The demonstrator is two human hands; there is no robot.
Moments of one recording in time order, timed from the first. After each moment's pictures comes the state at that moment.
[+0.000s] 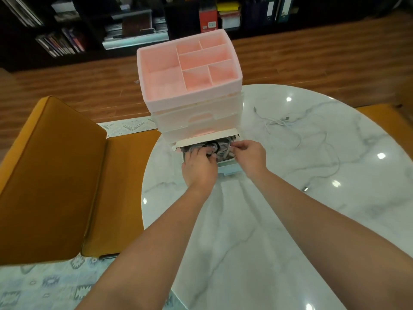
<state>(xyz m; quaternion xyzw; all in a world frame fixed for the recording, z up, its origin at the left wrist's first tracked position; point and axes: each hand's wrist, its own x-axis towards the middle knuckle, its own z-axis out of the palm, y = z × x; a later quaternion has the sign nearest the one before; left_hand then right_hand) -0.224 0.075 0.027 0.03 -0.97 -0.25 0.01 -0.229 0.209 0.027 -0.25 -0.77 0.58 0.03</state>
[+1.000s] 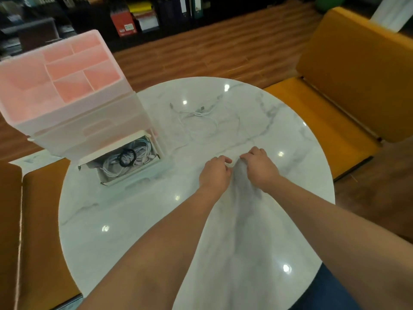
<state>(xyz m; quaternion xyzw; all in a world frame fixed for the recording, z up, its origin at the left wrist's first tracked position) -0.148 0.280 -0.020 -0.21 -0.91 -0.28 -0.20 -0.086 0.417 -0.009 -0.19 -0.96 0.16 -0.09</state>
